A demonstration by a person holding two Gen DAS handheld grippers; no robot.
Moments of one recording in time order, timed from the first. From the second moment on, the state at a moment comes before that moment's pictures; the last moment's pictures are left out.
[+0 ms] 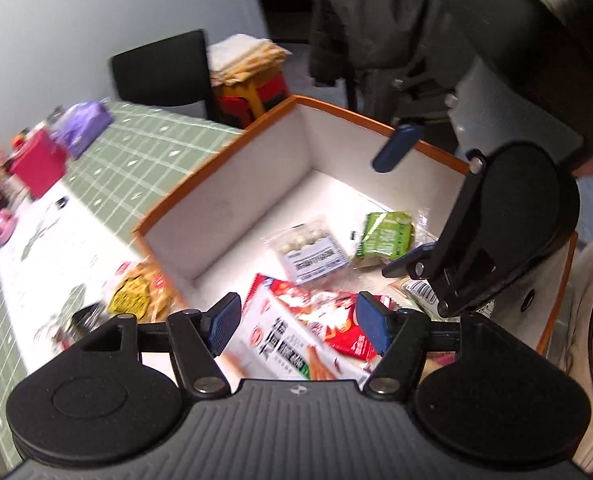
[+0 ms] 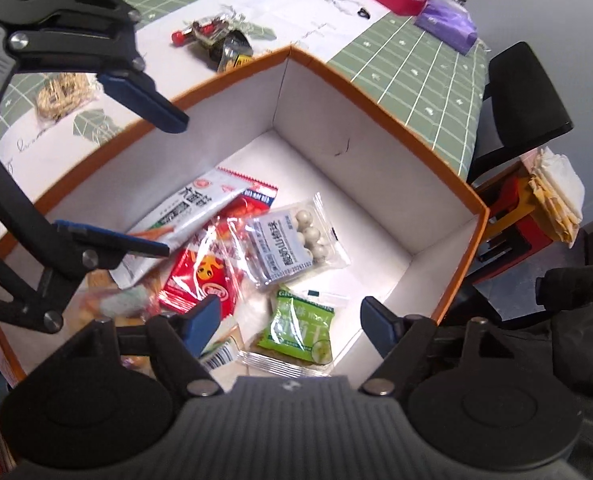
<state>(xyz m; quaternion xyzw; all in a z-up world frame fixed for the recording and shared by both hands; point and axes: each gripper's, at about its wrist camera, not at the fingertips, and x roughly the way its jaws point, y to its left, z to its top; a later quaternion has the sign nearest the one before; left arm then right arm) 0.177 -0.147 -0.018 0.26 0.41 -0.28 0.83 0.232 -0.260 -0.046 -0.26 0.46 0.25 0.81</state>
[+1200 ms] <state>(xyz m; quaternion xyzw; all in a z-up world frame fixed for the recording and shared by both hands) 0.151 0.080 -0.055 0.10 0.43 -0.05 0.89 0.232 -0.086 -0.051 -0.16 0.44 0.35 0.81</state>
